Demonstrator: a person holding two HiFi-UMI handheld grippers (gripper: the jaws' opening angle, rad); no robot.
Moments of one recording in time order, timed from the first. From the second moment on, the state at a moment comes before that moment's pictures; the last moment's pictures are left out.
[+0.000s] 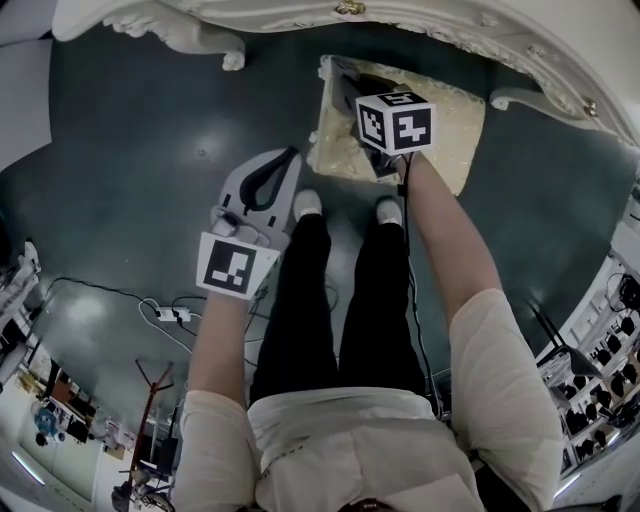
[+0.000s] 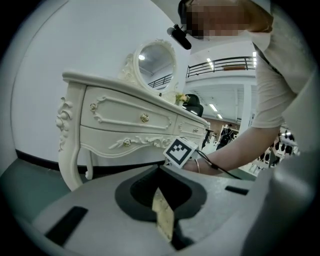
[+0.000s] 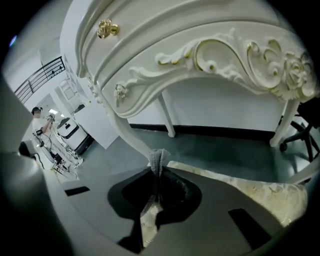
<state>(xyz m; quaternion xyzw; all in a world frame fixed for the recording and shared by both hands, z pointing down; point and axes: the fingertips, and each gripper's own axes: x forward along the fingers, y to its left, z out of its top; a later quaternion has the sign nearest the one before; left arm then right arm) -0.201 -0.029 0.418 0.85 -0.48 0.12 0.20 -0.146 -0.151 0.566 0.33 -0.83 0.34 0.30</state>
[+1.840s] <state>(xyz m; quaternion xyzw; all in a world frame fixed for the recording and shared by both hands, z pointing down) -0.012 -0.042 0.436 0.87 -0.44 0.12 0.19 0.120 -0.175 0.597 0.40 -0.77 0.29 0.39</state>
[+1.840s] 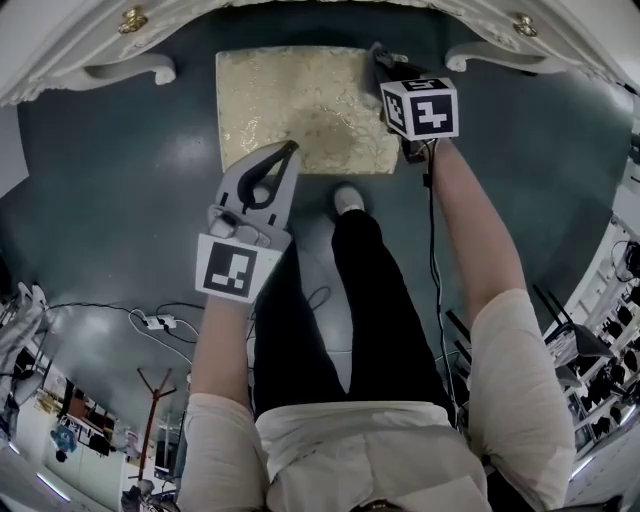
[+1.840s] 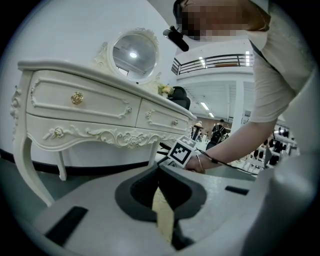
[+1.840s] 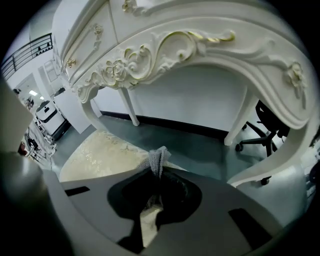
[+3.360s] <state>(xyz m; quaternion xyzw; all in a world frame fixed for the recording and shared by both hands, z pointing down) -0.188 0.010 0.424 0.85 -0.46 0.13 0.21 -0.146 -0.089 0.591 0.32 -0.80 0.36 0.37</state>
